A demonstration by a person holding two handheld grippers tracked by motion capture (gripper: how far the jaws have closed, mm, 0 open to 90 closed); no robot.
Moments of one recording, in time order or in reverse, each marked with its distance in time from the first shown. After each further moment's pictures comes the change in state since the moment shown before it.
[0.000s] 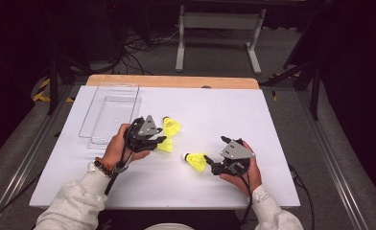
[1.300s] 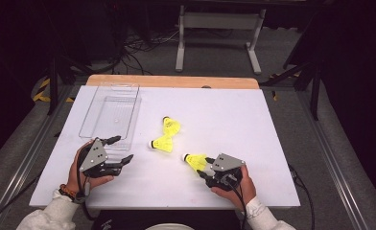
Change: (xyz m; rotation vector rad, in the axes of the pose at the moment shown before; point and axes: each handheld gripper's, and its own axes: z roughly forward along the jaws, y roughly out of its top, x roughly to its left) left arm -0.013 -0.117 -0.070 -0.281 0.150 -0.060; right arm 0.041 0.004 -0.010 0.141 0.193 0.038
